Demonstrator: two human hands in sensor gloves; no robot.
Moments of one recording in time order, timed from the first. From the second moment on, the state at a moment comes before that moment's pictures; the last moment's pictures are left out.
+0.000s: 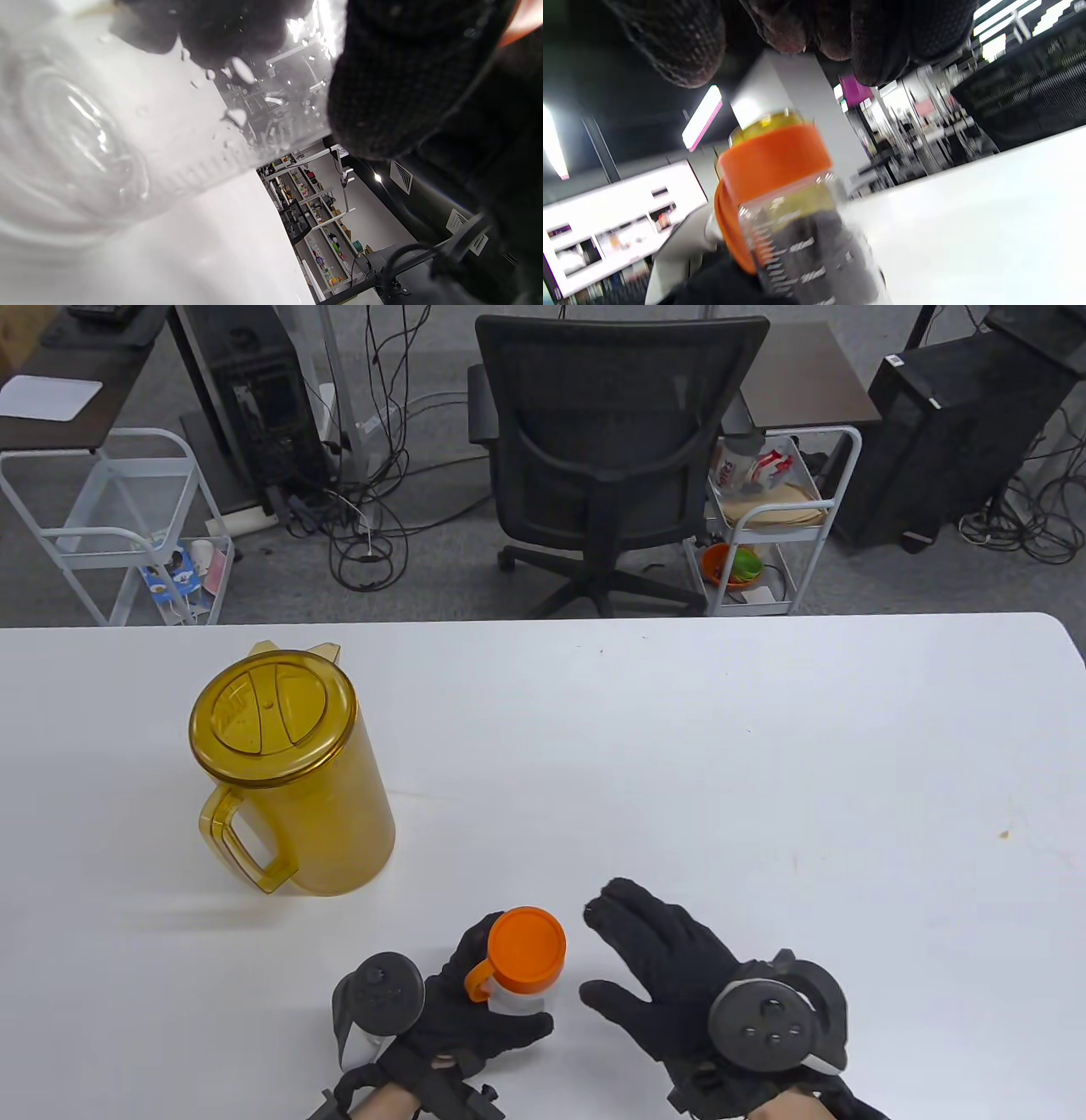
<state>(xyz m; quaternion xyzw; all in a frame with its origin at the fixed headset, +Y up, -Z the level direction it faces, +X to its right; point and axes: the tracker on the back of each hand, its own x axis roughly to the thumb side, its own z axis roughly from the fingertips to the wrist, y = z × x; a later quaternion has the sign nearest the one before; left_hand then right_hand) -0.162 -0.761 -0.221 -0.06 -0.22 0.53 0.82 0.089 -0.617 -0.187 0.29 -0.07 0.91 0.29</state>
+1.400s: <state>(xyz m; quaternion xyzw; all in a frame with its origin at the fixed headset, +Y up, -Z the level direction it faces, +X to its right) -0.157 -0.756 -0.211 -0.05 -0.26 0.49 0.83 -0.008 -0.591 -0.204 0.40 0.19 0.89 0.00</state>
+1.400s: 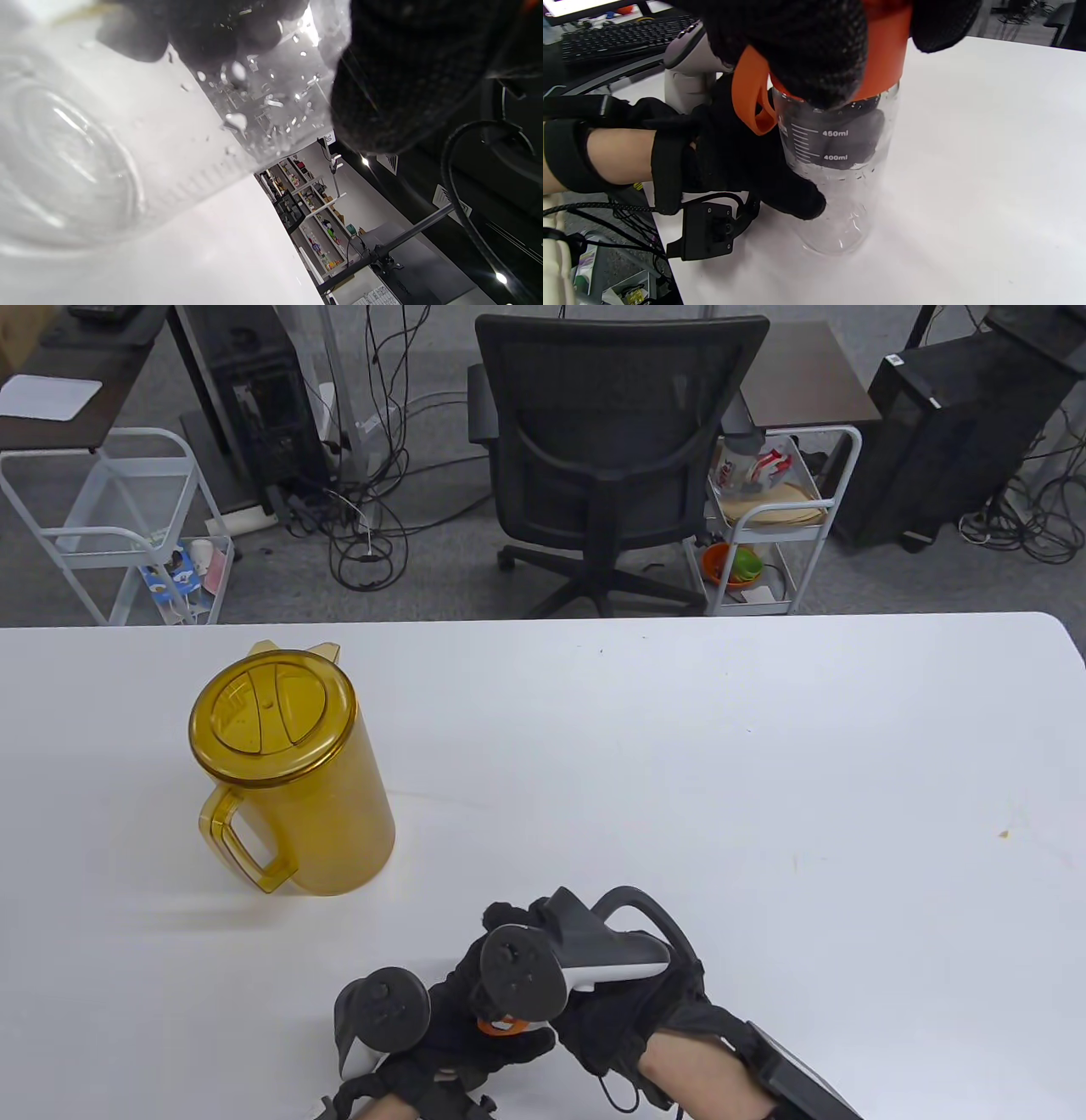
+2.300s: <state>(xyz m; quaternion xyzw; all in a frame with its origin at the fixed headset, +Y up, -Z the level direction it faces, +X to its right) -0.153 -0.755 -0.205 -0.04 -0.26 0.47 0.84 -0.004 -0.593 -0.203 0.12 0.23 0.96 0.05</state>
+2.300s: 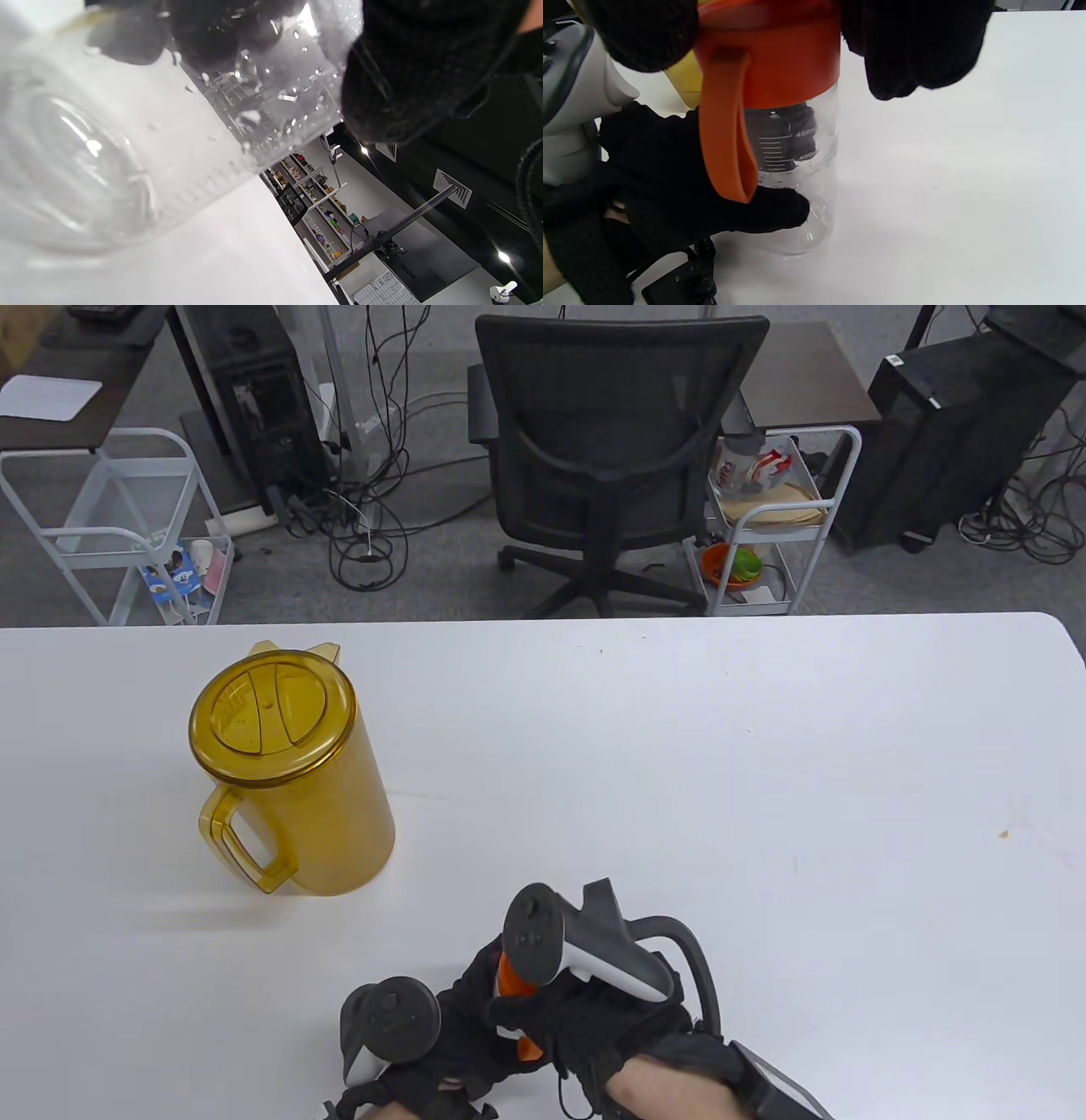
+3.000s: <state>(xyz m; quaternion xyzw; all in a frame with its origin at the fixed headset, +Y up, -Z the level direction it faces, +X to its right) -0.154 -0.755 -0.206 -0.06 -0.26 0.48 0.84 -0.017 -0.584 -0.194 0.34 0.20 0.92 -0.03</state>
